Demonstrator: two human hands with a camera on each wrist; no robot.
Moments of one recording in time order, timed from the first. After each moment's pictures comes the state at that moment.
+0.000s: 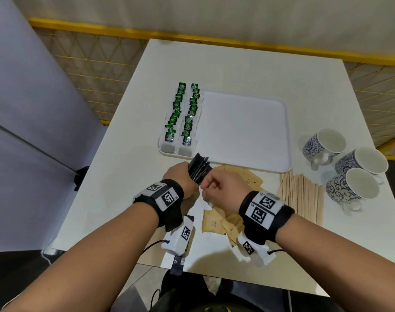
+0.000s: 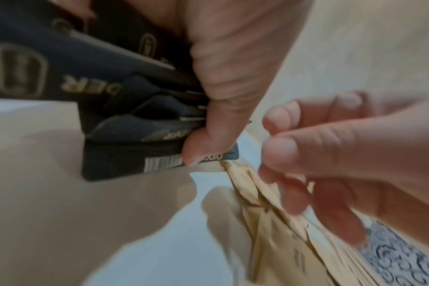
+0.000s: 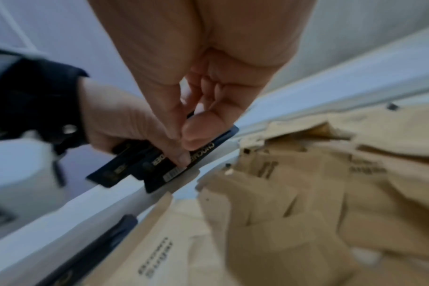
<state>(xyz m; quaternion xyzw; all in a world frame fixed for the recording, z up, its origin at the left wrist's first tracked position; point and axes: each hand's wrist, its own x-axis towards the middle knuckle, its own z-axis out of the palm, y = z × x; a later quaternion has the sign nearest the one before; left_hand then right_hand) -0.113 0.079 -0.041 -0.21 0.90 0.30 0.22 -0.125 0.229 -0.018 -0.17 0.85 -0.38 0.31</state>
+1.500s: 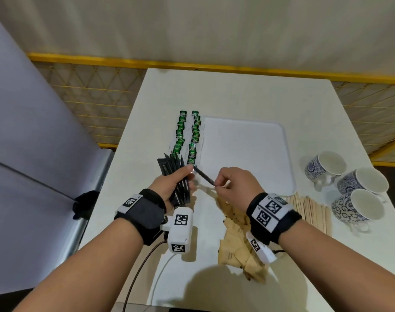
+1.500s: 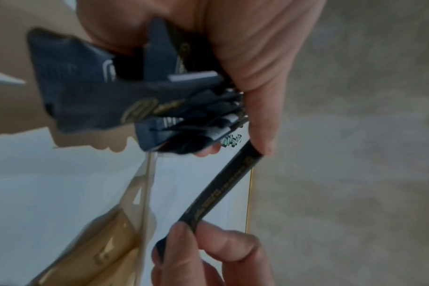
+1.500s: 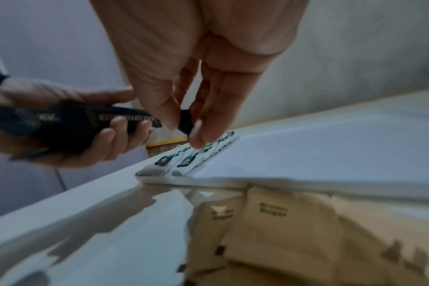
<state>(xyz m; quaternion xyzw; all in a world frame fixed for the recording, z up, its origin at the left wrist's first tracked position) -0.135 0.024 0.001 -0.36 0.48 0.78 0.15 -0.176 0.210 0.006 -0.19 0.92 -0.31 0.16</state>
